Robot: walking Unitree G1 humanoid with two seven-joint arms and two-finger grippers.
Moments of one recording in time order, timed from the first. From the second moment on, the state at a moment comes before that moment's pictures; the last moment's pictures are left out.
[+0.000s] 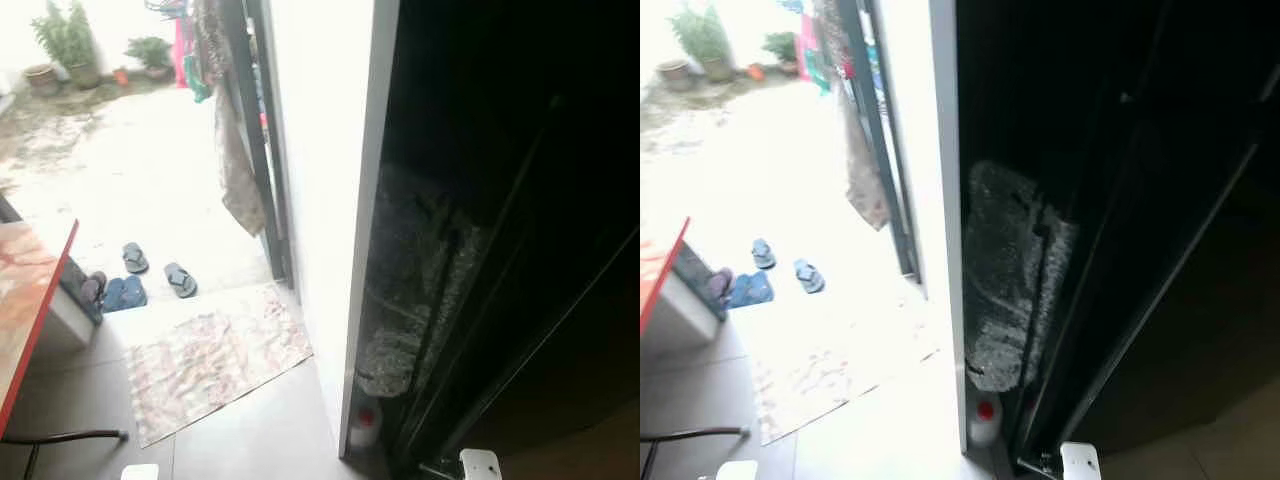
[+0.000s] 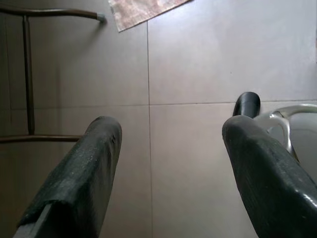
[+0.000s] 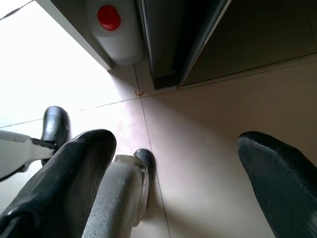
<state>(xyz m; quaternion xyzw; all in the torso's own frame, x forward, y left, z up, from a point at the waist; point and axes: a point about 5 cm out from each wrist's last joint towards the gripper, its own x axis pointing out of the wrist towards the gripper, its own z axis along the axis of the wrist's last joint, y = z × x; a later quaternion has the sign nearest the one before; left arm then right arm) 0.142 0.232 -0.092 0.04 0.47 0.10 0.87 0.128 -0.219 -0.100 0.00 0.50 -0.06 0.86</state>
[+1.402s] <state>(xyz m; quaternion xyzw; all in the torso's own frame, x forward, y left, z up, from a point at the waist) 0.126 0.229 -0.098 0.05 0.49 0.10 0.86 0.129 -0.214 -0.101 0.02 0.51 -0.05 0.86</state>
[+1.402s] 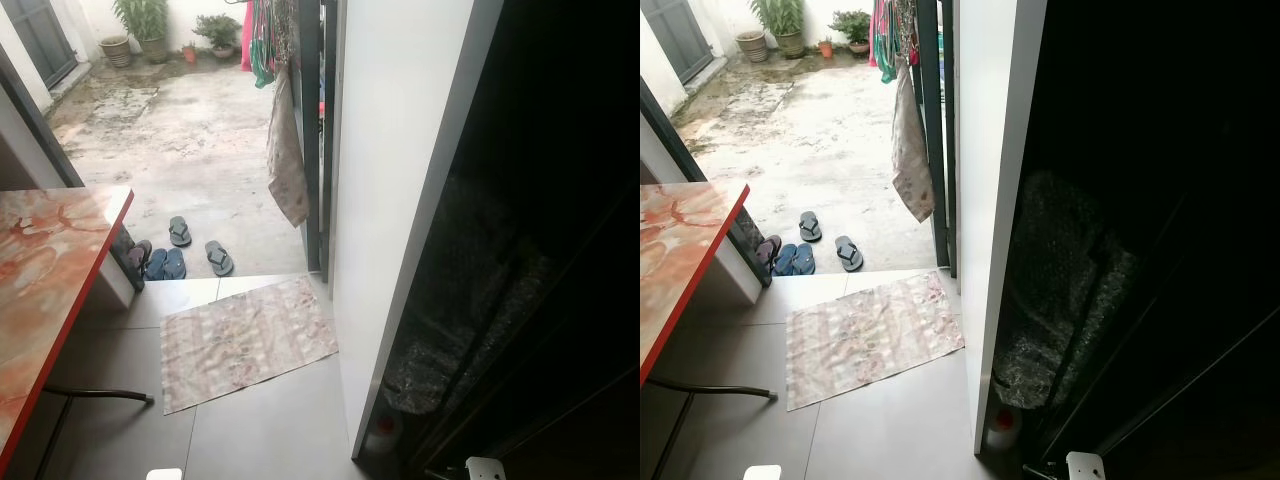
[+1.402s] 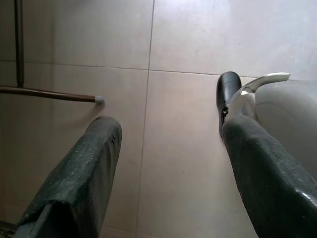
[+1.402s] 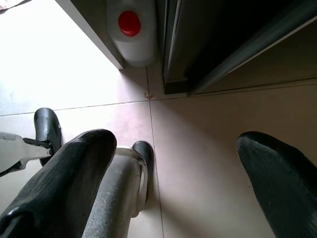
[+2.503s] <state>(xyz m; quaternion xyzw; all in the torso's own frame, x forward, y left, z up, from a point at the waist) 0.110 0.235 -0.102 0.05 0.51 0.10 0.85 0.125 -0.206 -0.104 0.03 0.51 -0.04 0.86</state>
